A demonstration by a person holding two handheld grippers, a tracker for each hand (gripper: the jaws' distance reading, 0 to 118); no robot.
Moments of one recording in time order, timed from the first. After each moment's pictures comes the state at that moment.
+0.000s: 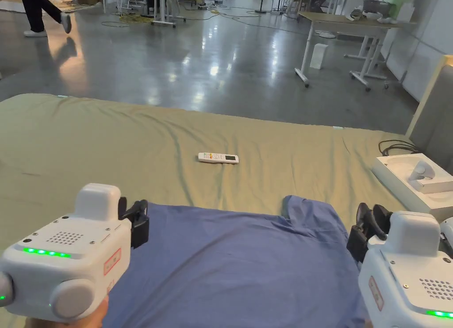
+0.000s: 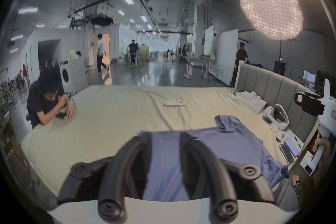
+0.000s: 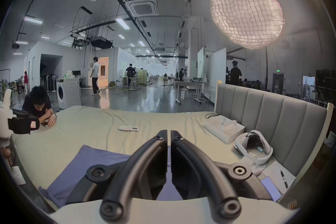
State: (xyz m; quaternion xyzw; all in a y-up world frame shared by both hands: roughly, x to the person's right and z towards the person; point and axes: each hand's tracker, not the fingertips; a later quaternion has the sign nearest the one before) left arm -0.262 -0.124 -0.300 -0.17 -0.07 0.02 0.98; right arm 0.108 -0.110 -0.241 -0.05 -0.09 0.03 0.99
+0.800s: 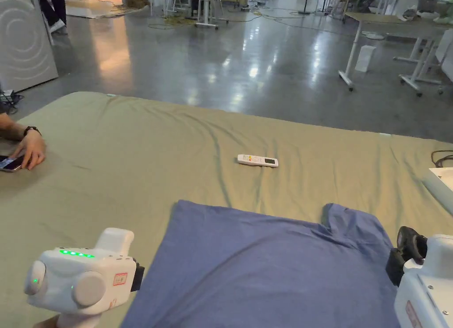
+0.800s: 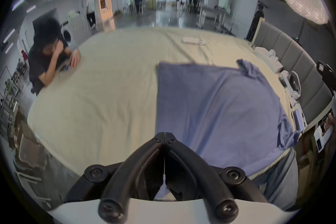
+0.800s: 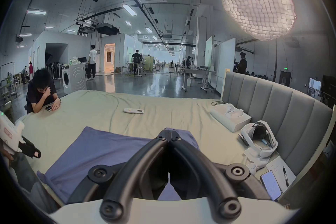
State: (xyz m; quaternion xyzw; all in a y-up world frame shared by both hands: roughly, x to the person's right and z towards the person) left arm -0.341 -0.212 -0.312 -0.45 -0.03 0.03 0.89; right arm 0.106 -0.132 -0.255 -0.10 -0.07 0.04 0.99
